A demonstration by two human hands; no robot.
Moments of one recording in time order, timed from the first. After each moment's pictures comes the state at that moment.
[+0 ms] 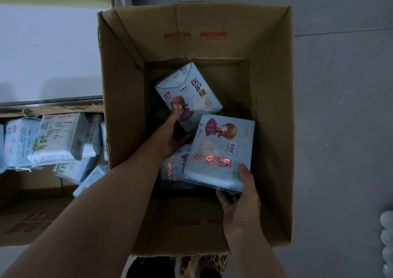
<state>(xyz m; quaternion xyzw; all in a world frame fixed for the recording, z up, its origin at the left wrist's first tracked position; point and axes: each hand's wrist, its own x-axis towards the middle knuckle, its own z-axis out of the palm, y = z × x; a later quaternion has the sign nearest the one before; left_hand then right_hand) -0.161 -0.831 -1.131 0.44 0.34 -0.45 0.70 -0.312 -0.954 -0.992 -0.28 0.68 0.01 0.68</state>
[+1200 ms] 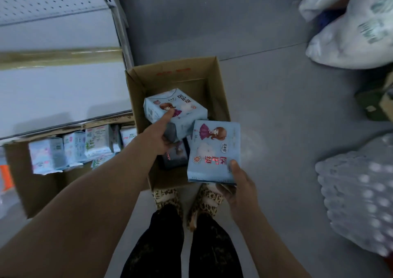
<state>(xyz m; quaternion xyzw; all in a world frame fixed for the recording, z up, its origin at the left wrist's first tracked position) -0.165 -0.837 -0.864 0.50 0.49 -0.44 0.56 -0.372 -0.971 -0.793 -0.39 0.62 0.06 0.68</state>
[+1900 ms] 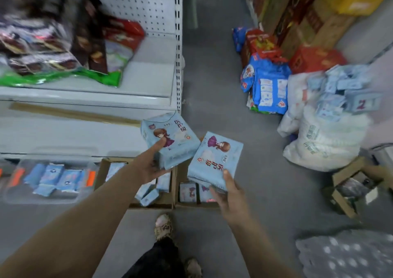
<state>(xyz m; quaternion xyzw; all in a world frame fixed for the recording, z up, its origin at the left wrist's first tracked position) -0.275 -0.684 -0.465 0.51 0.33 -0.32 0.72 -0.396 -0.904 -0.505 -0.41 0.41 0.05 0.81</state>
